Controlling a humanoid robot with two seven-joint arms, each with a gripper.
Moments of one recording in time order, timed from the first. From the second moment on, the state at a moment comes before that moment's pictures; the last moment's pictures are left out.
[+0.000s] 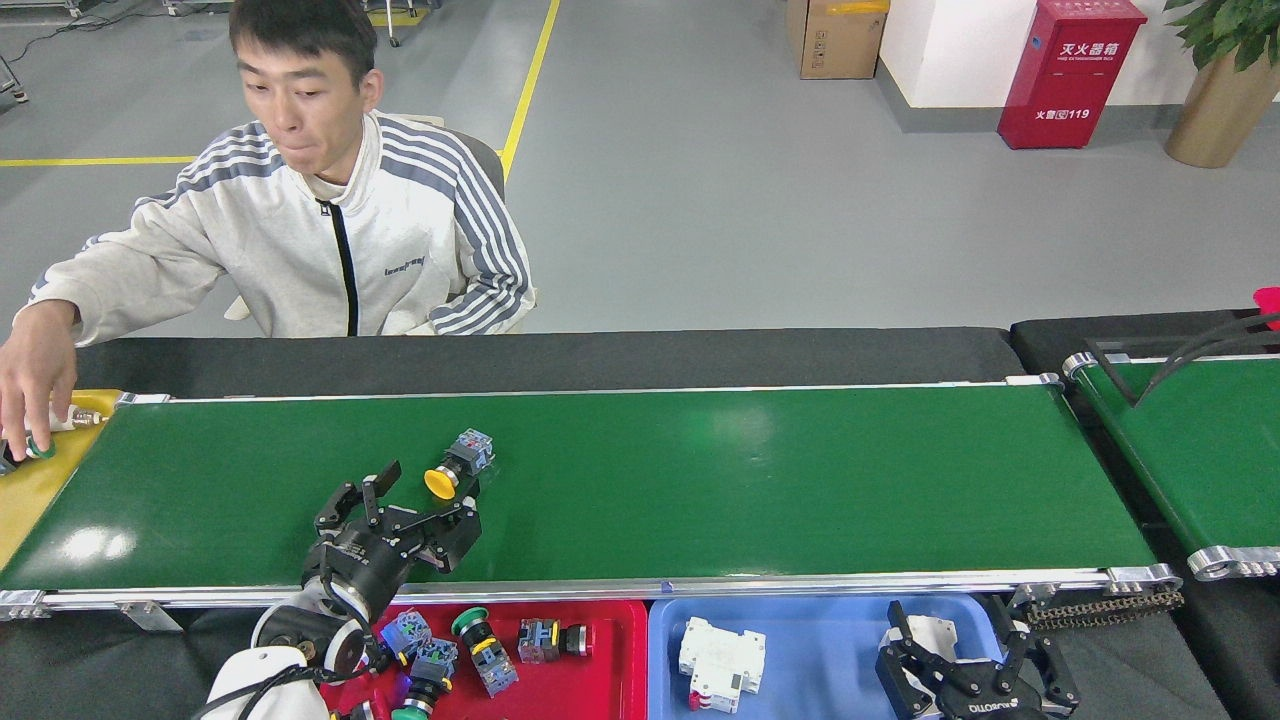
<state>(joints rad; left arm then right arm) -0.34 0.09 0.02 -1.13 -1.51 -0.33 -0.10 0.25 -0.02 -0.02 -1.75 1.38 -0.05 0.08</state>
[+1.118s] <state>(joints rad) 0.28 0.08 0.07 -1.76 -1.40 -0.69 -0.09 0.28 -0.03 -0.05 -1.75 1.38 -0.05 0.08</state>
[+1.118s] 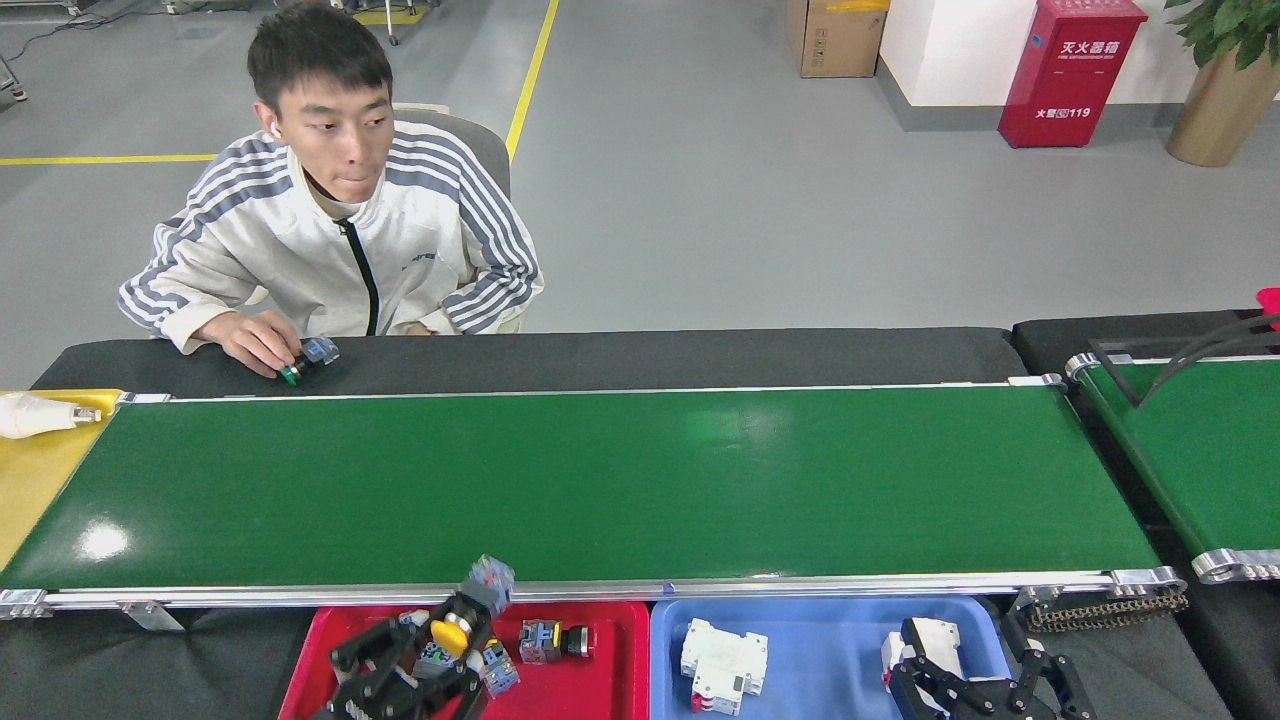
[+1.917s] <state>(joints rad) 0.26 0.02 0.57 -1.69 -1.38 -0.64 0.01 0.24 -0.07 -0.09 -1.75 1.37 -0.09 0.05</state>
